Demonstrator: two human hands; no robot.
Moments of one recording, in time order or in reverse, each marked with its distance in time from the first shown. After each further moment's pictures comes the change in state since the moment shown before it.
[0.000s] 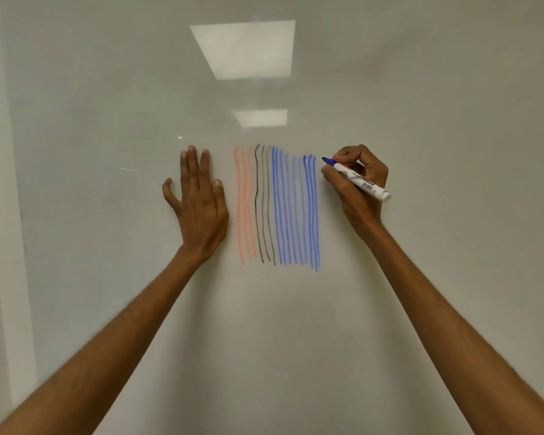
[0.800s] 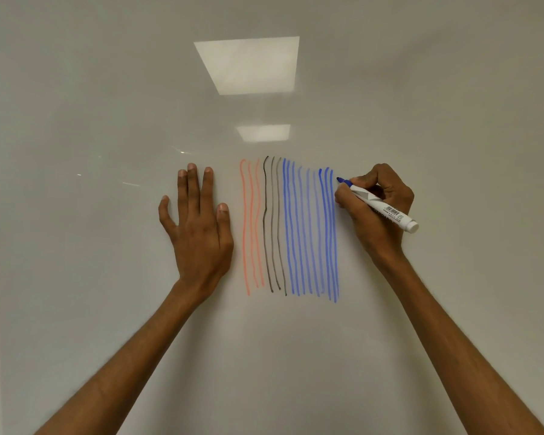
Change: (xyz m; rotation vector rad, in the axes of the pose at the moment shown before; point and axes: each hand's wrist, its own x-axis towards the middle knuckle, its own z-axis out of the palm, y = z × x) left_hand -0.009 -0.005 0.006 0.034 0.061 0.055; right_hand -0.002 0.028 0.009 -0.134 0.108 -0.131
